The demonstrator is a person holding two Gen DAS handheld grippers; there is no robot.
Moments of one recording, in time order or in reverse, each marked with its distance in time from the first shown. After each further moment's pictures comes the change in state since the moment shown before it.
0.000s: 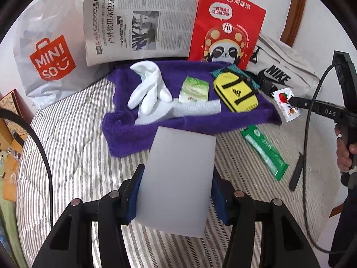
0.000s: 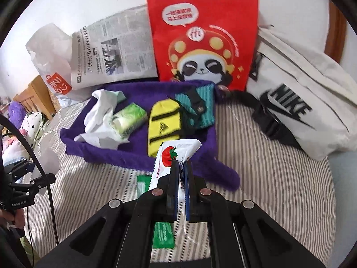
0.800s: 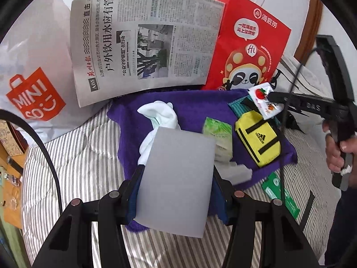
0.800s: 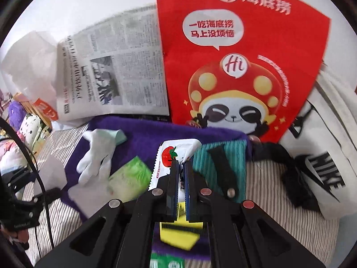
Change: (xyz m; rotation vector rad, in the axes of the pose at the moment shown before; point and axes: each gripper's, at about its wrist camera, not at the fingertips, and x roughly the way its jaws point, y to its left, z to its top) left arm 0.047 0.027 0.087 -0.013 -0.017 0.005; right arm 0.084 0.027 0.113 -0.040 0.010 0.019
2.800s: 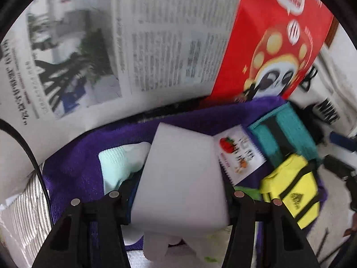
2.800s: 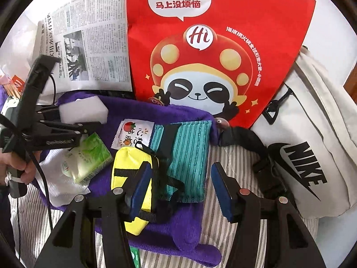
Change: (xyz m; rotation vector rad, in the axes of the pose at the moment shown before) left arm 0.161 -0.027 0.094 0.077 0.161 -0.003; right arm 0.002 -0.039 -0.016 -0.066 0.068 -0.147
